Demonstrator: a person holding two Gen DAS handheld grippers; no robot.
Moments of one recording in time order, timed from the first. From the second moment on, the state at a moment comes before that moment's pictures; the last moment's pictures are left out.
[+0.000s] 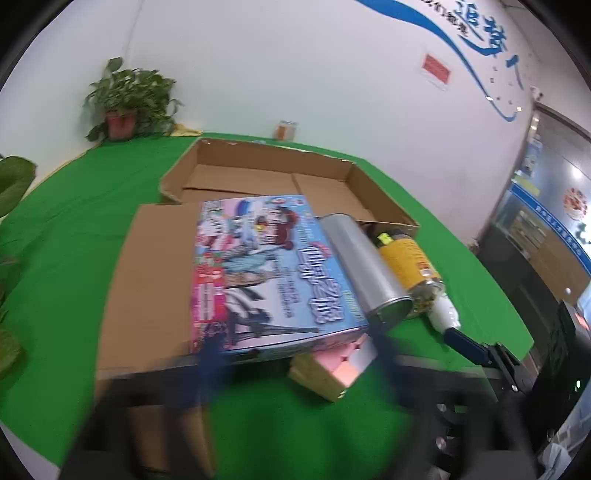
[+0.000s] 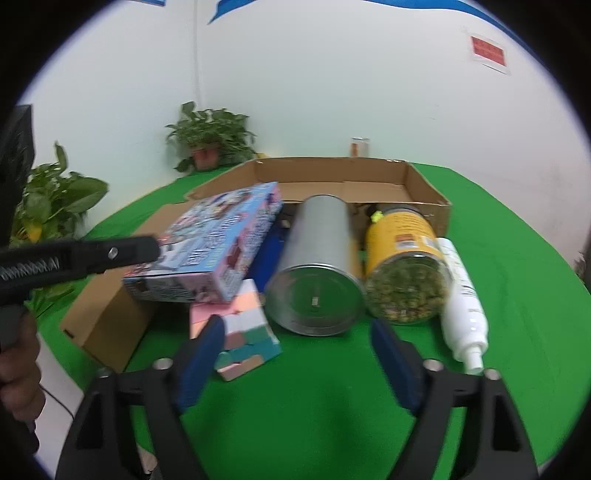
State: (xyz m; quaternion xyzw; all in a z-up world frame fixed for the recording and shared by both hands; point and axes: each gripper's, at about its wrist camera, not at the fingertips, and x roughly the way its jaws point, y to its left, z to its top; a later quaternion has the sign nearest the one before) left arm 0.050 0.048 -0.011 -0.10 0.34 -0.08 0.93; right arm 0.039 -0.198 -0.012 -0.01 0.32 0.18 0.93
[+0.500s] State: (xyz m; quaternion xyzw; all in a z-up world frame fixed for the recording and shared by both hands) left arm 0.043 0.123 -0.077 -0.02 0.41 0.07 0.91; right arm 0.036 -0.153 0.007 0.03 0.32 0.29 0.90
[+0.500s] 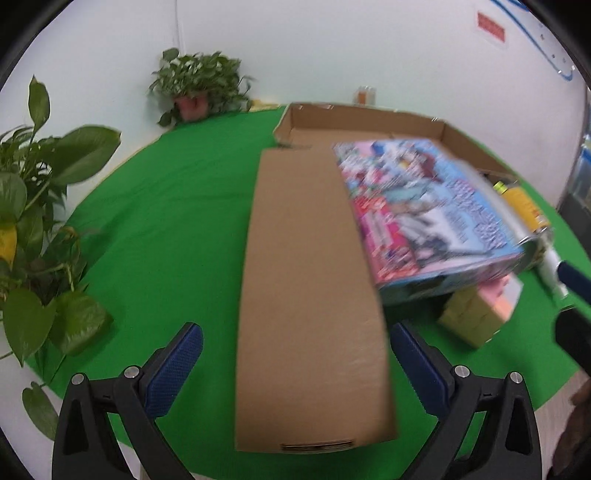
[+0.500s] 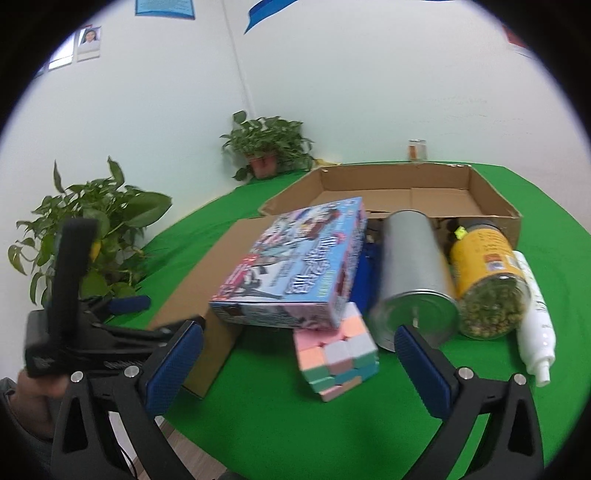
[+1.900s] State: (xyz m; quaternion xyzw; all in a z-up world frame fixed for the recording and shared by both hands) left arm -0.027 0.151 -0.085 -0.05 0.39 0.03 0.92; right arm 0.128 0.085 -0.019 -0.10 0.59 0.30 0.74
